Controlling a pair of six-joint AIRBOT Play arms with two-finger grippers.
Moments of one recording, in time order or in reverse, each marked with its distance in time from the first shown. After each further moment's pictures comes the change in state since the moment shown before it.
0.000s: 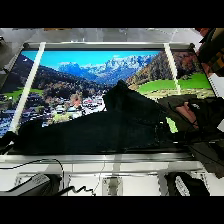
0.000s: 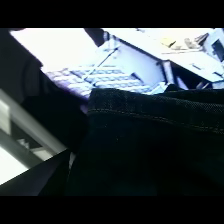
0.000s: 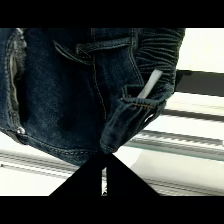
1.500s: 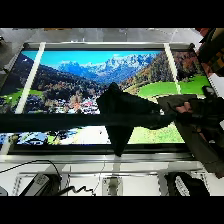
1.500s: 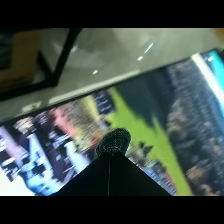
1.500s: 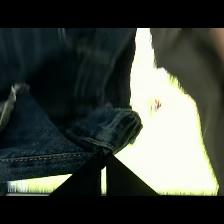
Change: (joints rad) left arm 0.034 0.213 0.261 -0.333 0.406 -0.067; right arm 0.001 0.010 0.049 0.002 -0.456 0.093
